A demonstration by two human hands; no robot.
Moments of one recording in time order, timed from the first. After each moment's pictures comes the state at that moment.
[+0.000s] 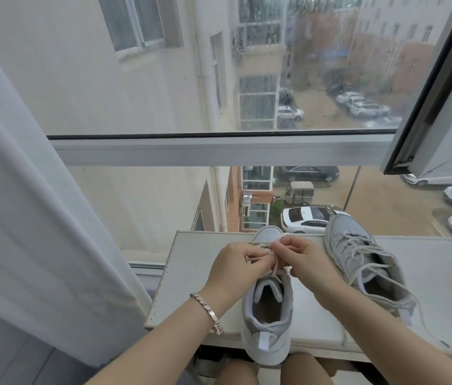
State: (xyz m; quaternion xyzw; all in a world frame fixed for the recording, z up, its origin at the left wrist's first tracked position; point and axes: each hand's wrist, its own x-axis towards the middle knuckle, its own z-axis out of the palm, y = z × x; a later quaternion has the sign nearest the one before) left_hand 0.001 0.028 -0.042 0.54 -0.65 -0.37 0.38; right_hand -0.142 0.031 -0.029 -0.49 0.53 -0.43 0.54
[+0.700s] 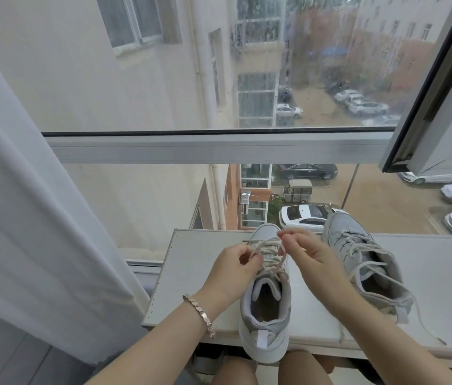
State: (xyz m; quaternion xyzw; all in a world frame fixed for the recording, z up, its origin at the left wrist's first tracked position) left_hand 0.002 0.026 -0.054 0.56 -0.61 -0.44 0.35; right_hand -0.151 0.047 -0.021 -0.59 0.53 -0.46 0.39
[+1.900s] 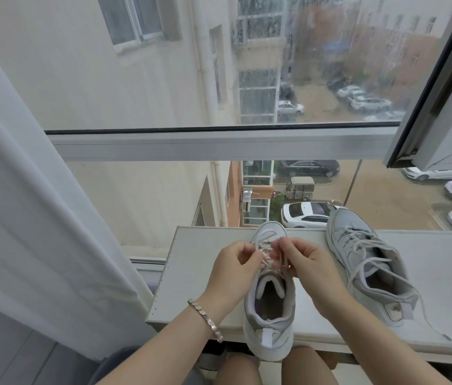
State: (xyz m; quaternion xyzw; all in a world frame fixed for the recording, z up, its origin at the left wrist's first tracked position) left_hand 0.001 0.037 -0.053 0.56 -0.58 -0.41 0.41; right_hand -0.137 0.049 -0.033 -0.47 0.52 -0.48 0.52
